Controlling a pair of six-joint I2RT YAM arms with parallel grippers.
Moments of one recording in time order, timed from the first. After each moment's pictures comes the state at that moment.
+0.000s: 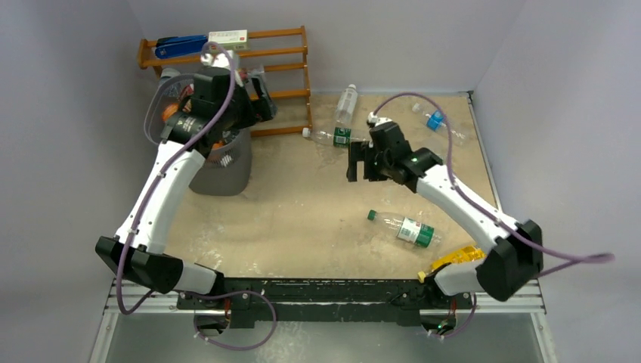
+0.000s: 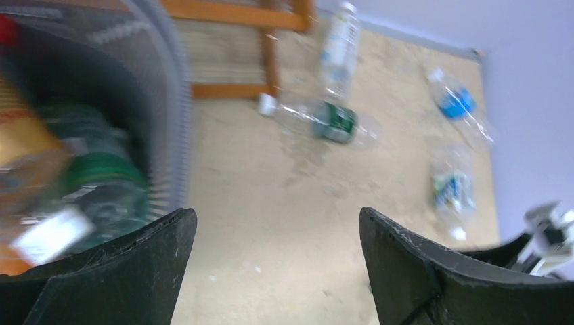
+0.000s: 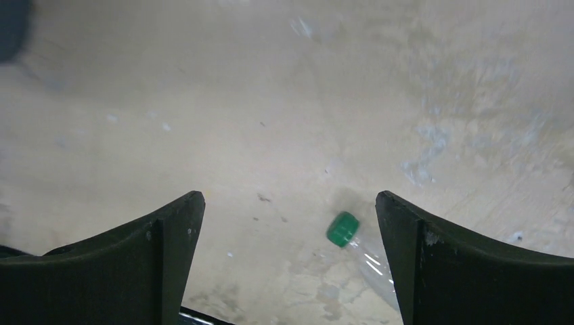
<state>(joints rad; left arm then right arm) -0.29 1.41 1.66 -0.75 -0.01 -0.51 0.57 1.41 1.16 -0.67 0.11 0.42</state>
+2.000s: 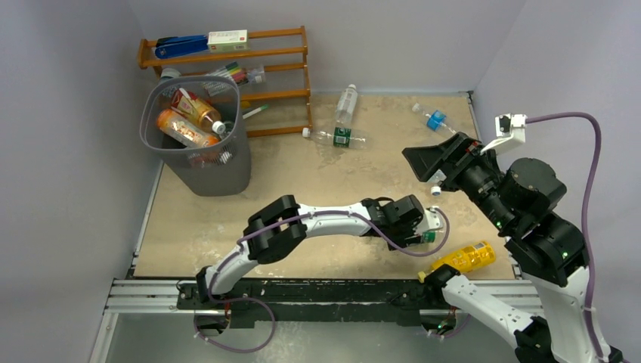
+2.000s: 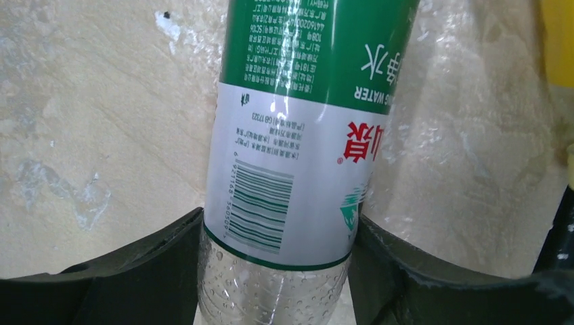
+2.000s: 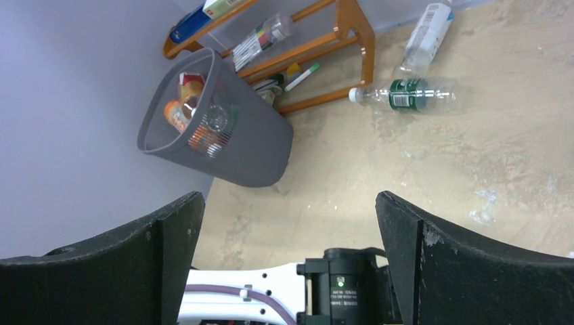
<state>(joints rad) -1.25 2.29 1.79 -0.37 -0.01 0.20 0.57 0.78 1.49 -0.86 0.17 0.67</state>
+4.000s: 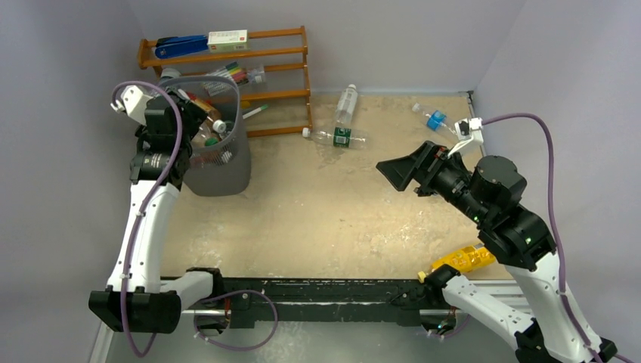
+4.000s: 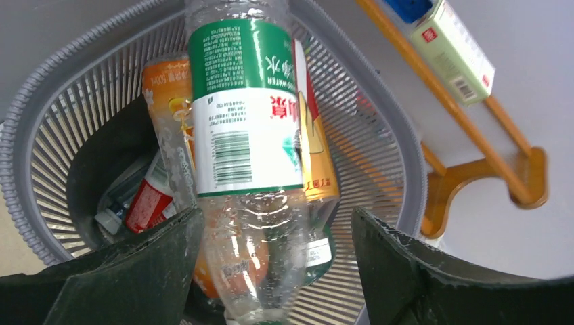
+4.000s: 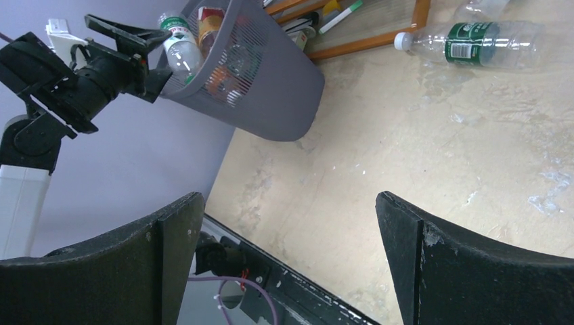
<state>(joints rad) -0.03 1.14 1.31 -0.57 -0.44 -0.78 0.57 0.76 1.27 -0.71 -0.04 0.70</state>
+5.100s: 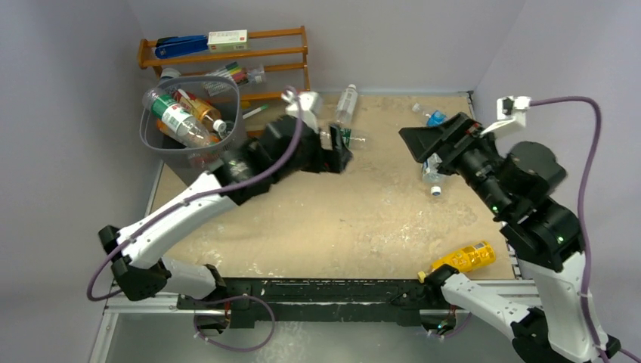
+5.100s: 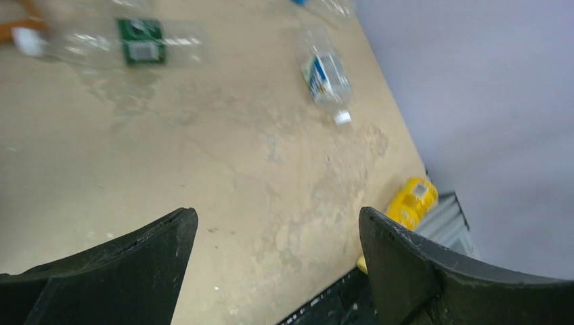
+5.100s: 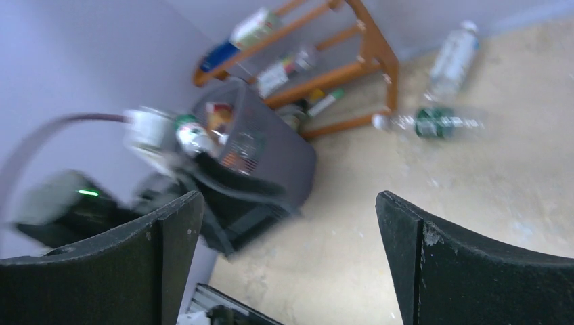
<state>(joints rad) -0.89 1.34 1.58 -0.65 -0.23 -0.62 0.57 0.86 1.54 -0.80 0.19 0.72</state>
